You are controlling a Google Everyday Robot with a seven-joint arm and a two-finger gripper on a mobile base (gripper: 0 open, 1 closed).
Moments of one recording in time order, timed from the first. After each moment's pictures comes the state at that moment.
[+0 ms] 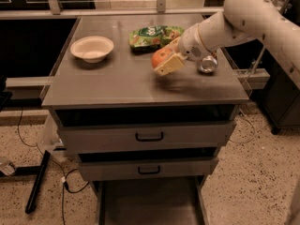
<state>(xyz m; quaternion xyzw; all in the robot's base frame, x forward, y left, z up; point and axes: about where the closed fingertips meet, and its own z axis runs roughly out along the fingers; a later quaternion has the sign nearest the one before) 0.674 -0.052 0.876 -0.58 0.70 0.20 0.37</state>
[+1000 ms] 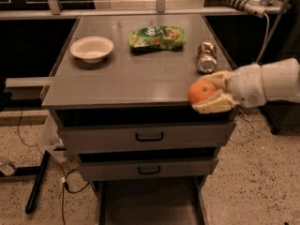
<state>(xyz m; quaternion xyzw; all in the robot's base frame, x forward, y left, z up) 0.542 -0.152 0.857 -0.56 0.67 0.21 0.44</state>
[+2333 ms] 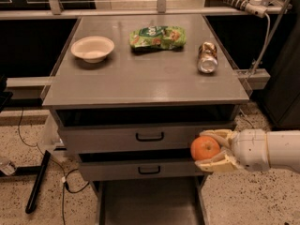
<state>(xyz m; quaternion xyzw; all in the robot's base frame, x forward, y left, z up) 0.430 -0.161 0.755 -0.53 0.69 0.24 0.43</state>
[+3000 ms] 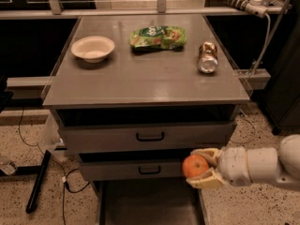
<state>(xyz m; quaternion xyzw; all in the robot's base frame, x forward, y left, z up) 0.422 -0.146 0.679 -0.53 0.70 0.27 0.40</state>
